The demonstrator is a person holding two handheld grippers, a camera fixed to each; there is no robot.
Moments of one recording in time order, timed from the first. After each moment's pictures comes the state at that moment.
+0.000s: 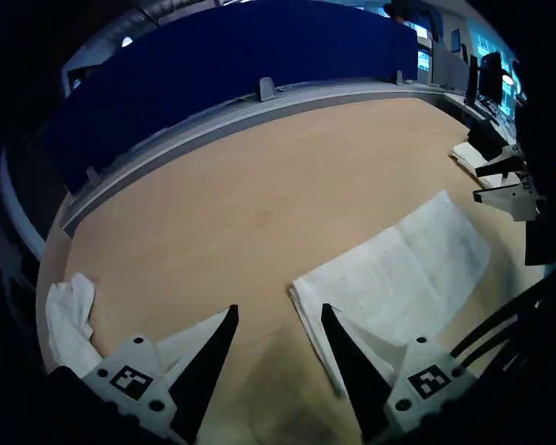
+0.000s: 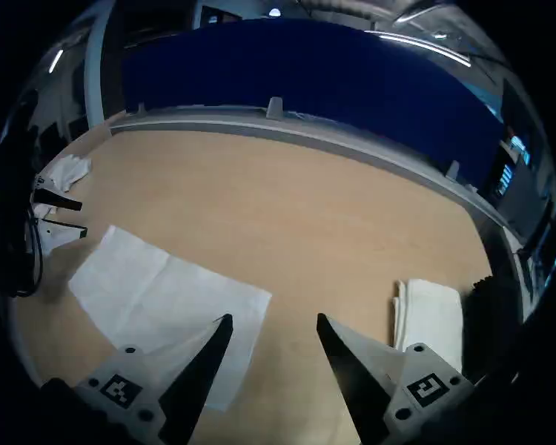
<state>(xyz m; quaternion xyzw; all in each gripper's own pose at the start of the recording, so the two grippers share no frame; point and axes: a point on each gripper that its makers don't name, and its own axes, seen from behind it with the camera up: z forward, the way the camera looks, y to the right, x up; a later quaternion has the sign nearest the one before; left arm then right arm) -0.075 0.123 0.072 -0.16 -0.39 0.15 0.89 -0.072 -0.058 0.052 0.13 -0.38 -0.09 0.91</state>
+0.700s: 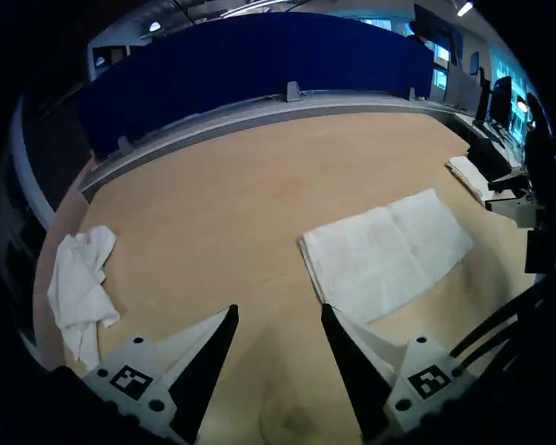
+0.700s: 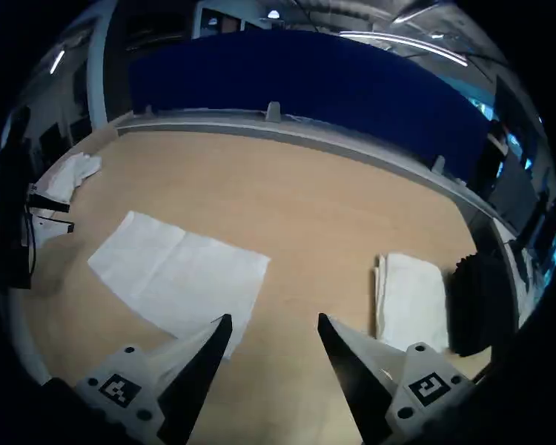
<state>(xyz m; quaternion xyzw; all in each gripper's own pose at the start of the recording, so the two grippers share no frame) -0.053 0.081 -0.007 -0.12 -0.40 0.10 0.90 -0.048 -0.038 -0.011 0.13 -0.38 -0.09 0.91</state>
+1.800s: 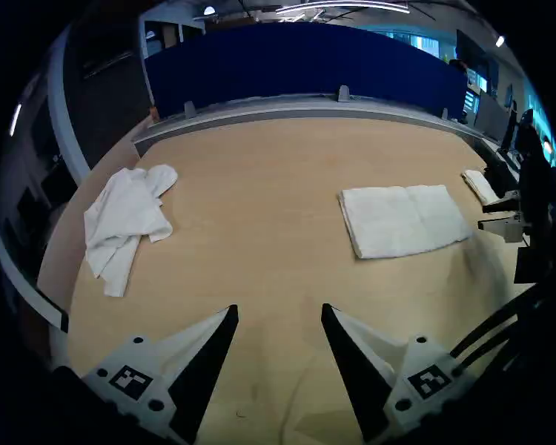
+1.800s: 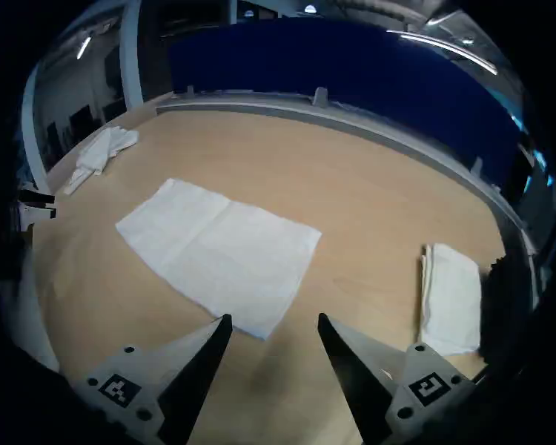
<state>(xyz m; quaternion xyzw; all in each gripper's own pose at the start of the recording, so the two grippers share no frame) -0.036 0.012 -0.125 -0.02 -0.40 0.04 0.91 -0.086 -0.072 -0.041 0.22 -0.40 -0.10 0.88</state>
